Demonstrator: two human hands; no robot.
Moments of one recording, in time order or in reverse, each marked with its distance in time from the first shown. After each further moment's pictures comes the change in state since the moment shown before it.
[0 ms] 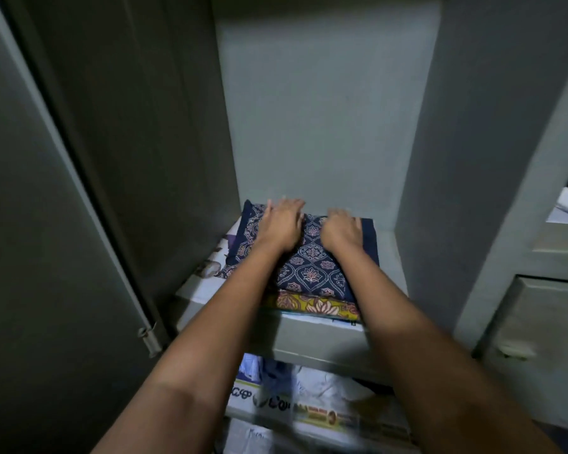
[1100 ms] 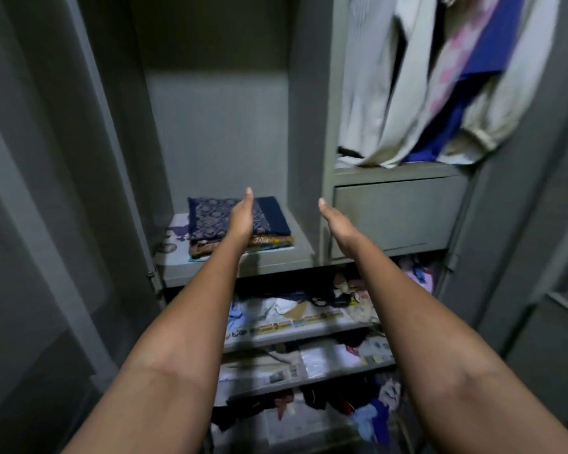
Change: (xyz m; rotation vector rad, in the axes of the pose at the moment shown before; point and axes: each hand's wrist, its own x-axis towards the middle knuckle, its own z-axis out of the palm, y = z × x) left_hand -0.218 0.073 -0.141 -1.265 -0.150 -0.263; right_hand -0.312 0.024 -0.138 0.935 0.092 0.299
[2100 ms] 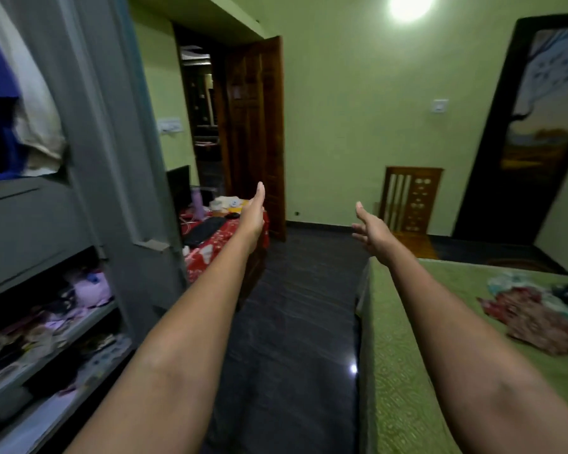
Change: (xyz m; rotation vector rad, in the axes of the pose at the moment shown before) left_hand -0.556 0.122 0.392 -0.250 -1.276 -0.024; right_hand -0.685 0.023 -0.413 0.037 1.179 0.264
